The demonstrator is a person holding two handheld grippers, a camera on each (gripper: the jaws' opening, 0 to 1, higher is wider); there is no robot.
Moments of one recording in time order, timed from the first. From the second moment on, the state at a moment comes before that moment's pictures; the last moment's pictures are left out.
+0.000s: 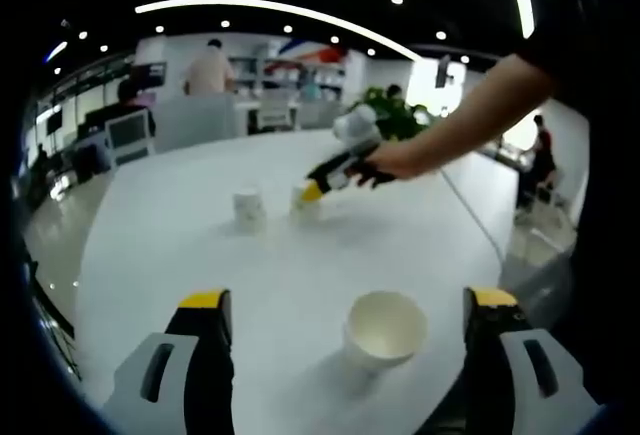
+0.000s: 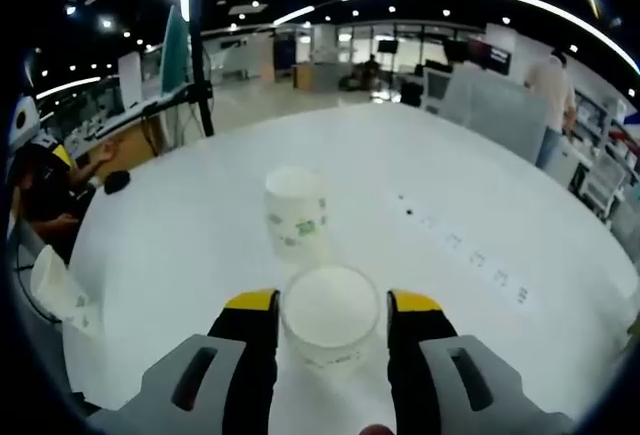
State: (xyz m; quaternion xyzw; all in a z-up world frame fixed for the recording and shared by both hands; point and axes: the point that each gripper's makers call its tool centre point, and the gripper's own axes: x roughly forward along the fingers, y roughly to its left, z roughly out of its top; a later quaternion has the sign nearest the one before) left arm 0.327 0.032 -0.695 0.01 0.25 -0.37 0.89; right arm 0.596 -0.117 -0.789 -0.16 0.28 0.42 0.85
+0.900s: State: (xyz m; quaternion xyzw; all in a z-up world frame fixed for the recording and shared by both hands) left arm 0.323 0.036 -0.692 0.02 0.24 -0.38 0.89; right arm 0.596 -0.132 -0.782 -0.15 0.28 0.42 0.85
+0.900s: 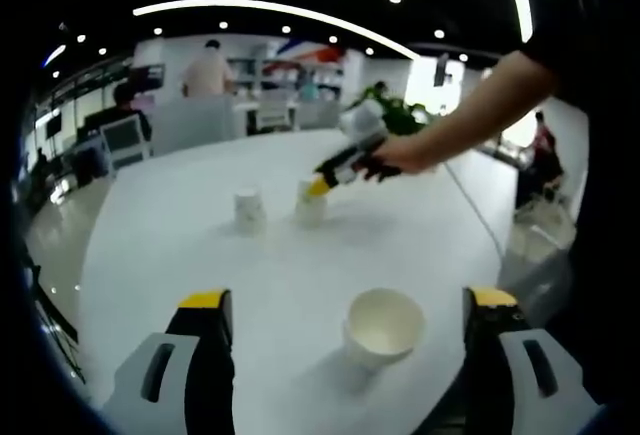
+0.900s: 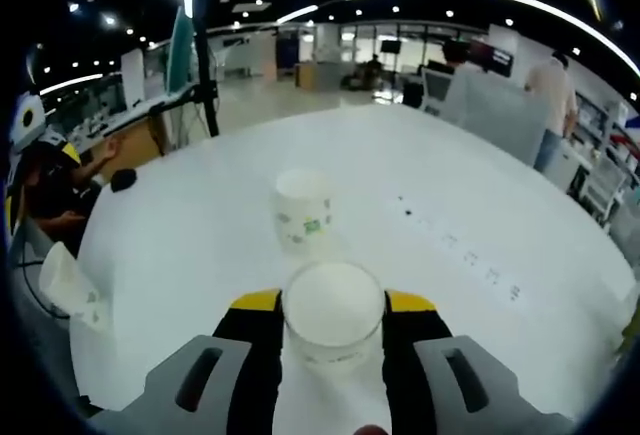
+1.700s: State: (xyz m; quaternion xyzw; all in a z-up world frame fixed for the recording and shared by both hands) left arm 0.314 0.024 -0.671 0.04 0.22 -0.40 0.89; right arm 0.538 -0.142 -0.690 -0.12 0.23 0.42 0.87
